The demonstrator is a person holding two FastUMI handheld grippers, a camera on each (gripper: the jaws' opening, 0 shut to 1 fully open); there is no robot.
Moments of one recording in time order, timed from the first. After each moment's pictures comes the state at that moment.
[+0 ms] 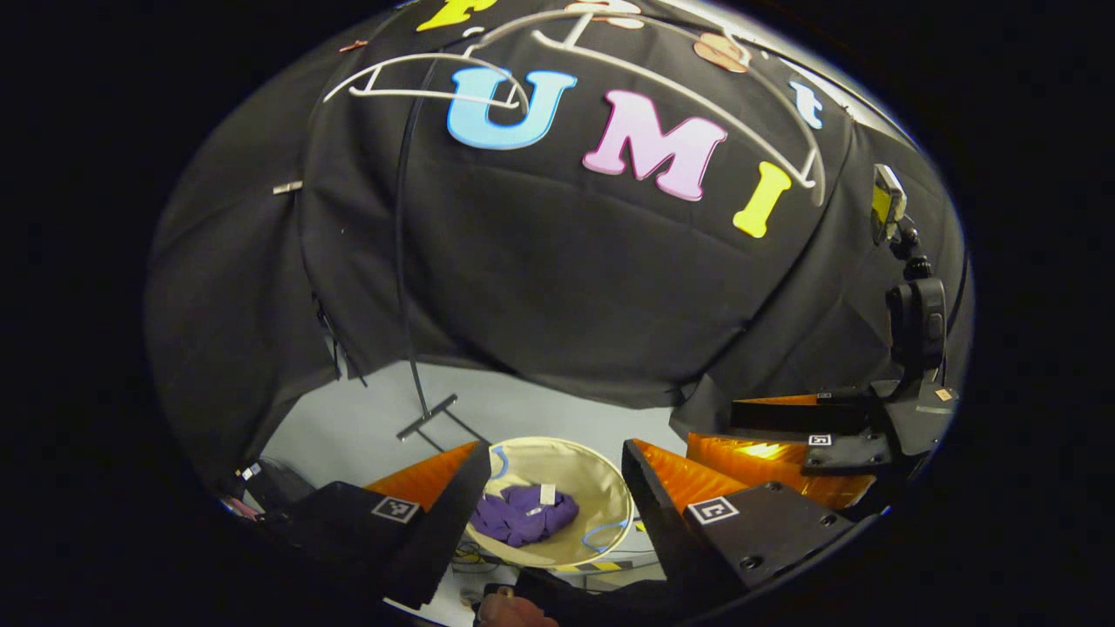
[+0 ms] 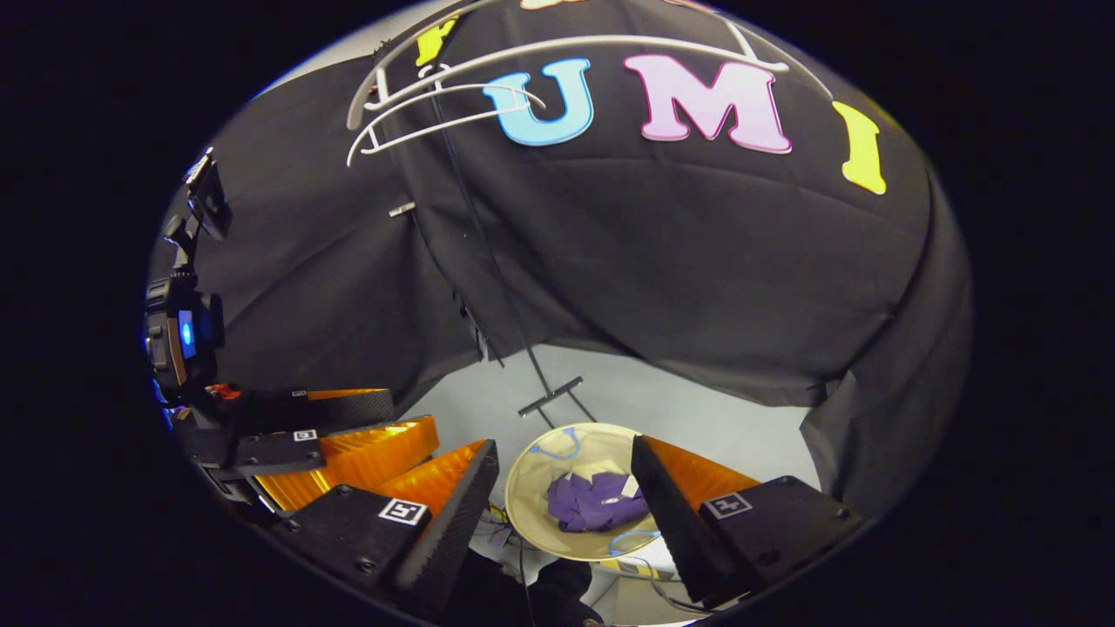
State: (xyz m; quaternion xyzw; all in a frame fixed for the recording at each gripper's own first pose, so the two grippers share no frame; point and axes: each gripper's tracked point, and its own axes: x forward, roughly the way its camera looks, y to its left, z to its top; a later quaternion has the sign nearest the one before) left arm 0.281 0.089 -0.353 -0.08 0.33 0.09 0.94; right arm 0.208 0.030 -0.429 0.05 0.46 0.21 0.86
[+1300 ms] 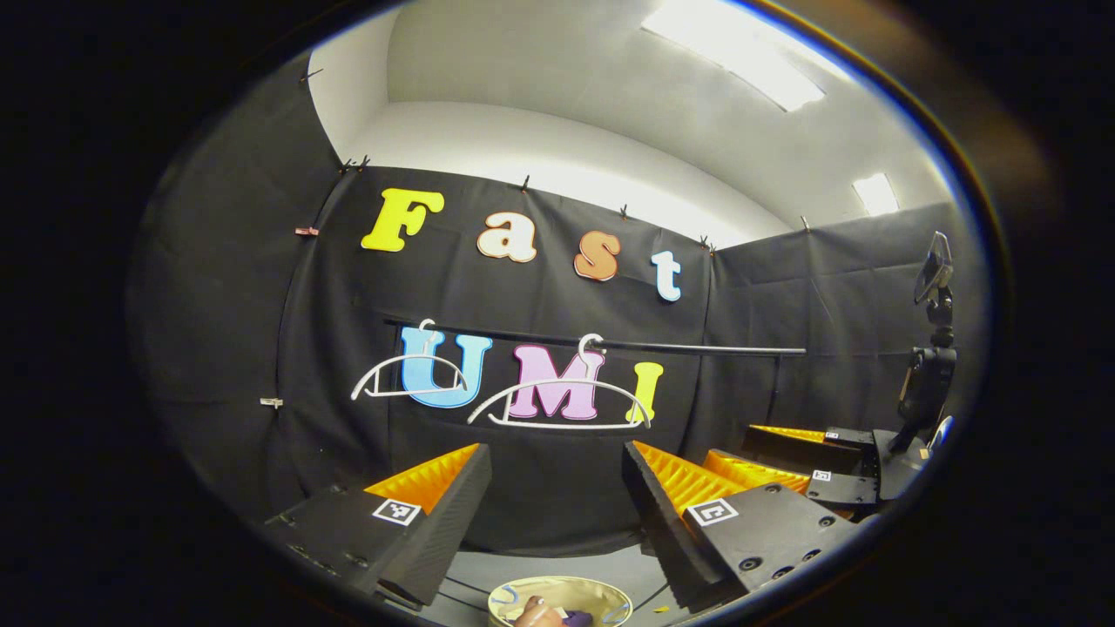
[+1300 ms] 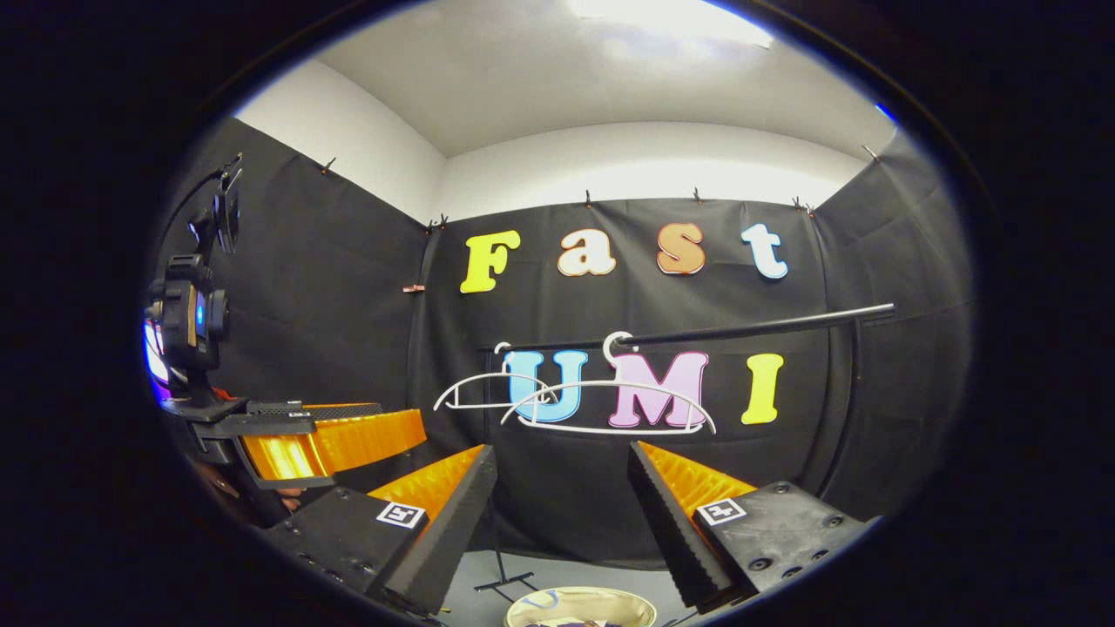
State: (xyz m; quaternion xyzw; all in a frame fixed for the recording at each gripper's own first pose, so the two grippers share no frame) left arm 0.110 0.045 -0.060 0.01 -0.03 -0.04 1.00; right arm 0.119 0.072 -0.094 0.04 0.03 0.11 0.99
